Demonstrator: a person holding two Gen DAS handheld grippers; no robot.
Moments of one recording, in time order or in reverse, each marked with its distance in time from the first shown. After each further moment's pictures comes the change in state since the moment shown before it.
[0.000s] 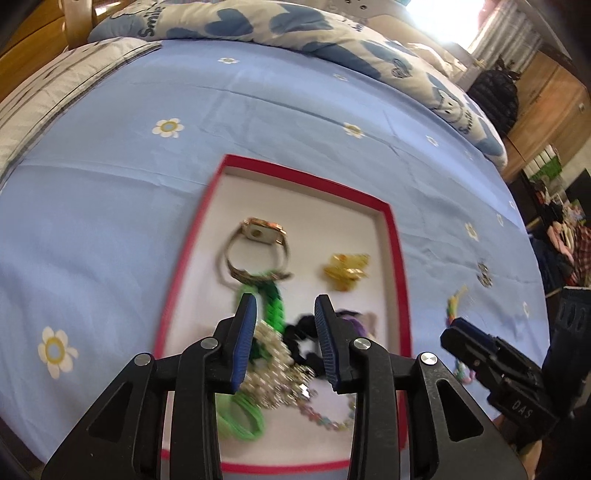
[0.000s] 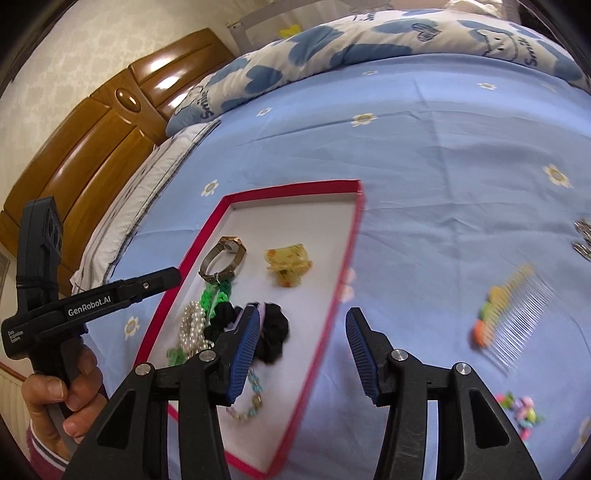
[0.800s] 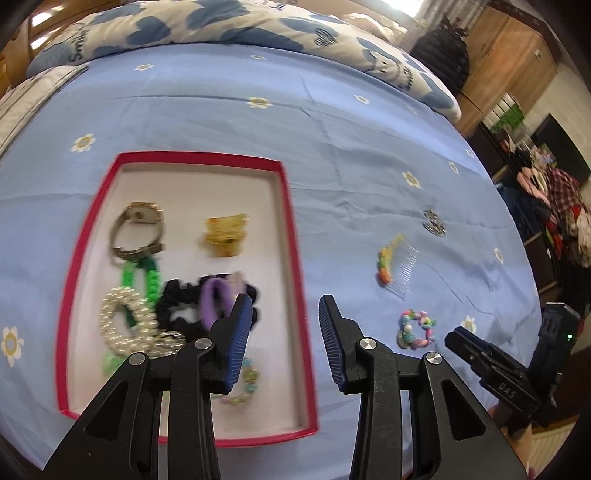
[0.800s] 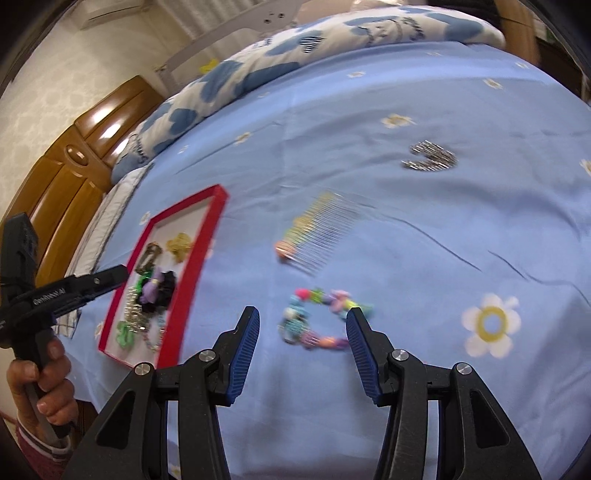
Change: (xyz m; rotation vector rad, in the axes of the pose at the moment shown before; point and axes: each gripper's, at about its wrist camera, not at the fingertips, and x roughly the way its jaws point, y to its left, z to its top) left arm 0.007 -0.099 -0.030 0.179 0.051 -0.099; right arm -0.083 -0.116 -0.075 0.218 -0.082 -0.152
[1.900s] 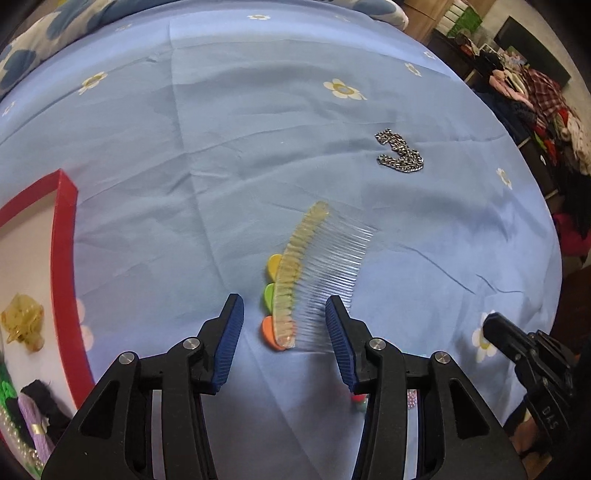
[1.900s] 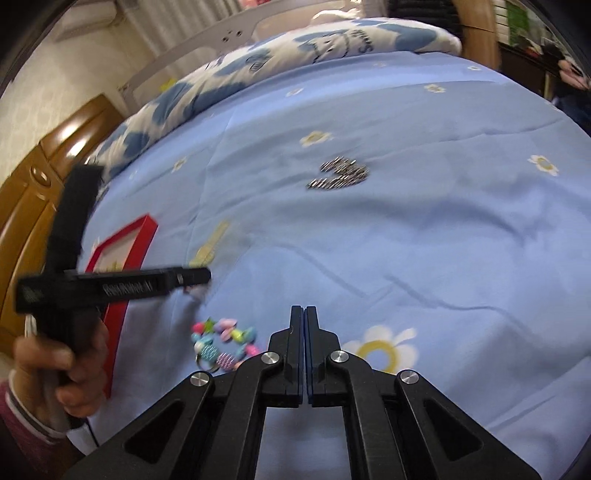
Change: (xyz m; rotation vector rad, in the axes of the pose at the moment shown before) left arm 0.140 -0.123 0.023 0.286 0.204 -0.042; right arm -0.013 -0.068 0.016 0.033 -0.075 -0.125
